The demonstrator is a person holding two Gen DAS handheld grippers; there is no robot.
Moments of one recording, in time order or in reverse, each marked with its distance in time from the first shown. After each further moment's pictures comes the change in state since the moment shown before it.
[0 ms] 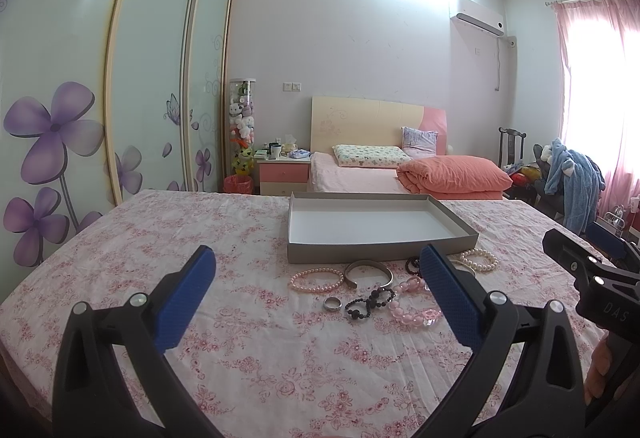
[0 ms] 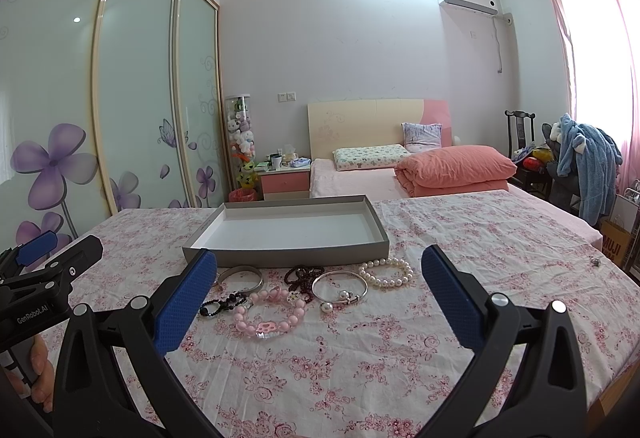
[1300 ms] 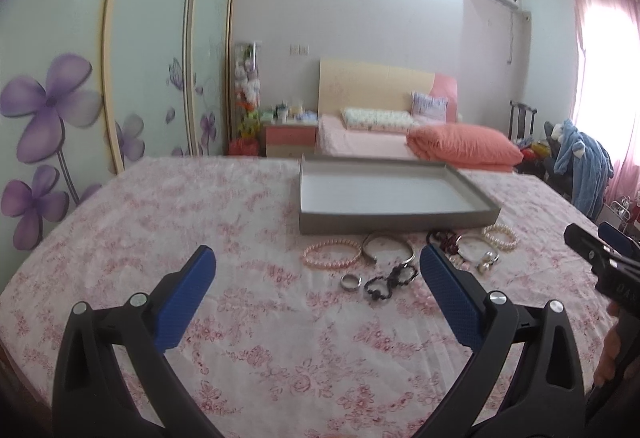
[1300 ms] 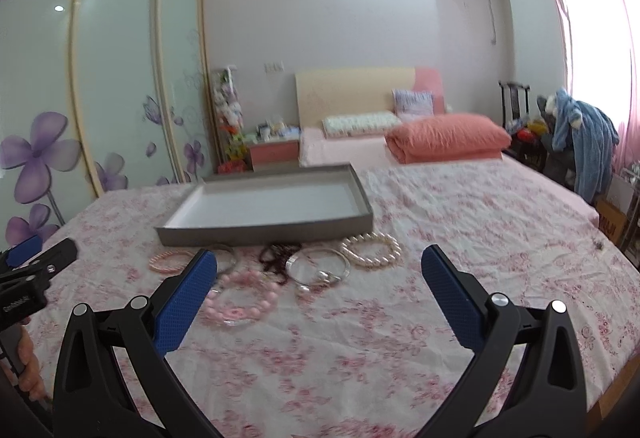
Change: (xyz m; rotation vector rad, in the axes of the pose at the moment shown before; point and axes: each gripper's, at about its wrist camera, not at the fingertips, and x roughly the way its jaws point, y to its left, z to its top) left arm 0.045 0.018 -0.005 -0.017 0.172 0.011; right arm 0.044 -0.028 -0.004 0.030 0.146 -0.044
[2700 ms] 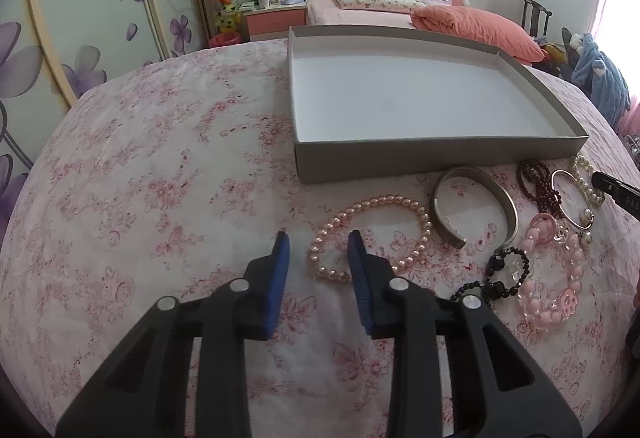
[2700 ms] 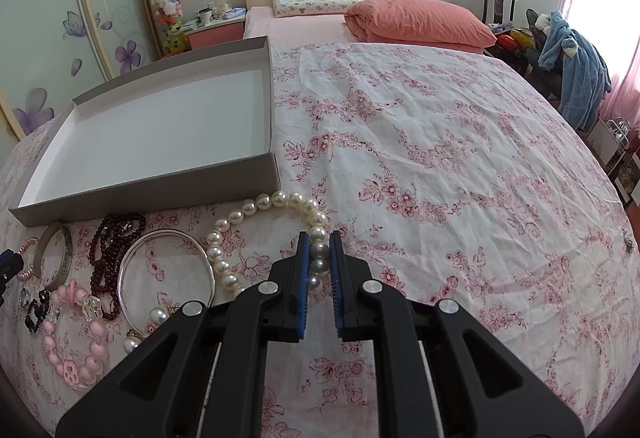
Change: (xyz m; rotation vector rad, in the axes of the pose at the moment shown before) left arm 0.170 0.010 0.006 0.094 0.445 -0.006; right arm 0.173 -0.059 0.009 0.031 0.459 -0.152
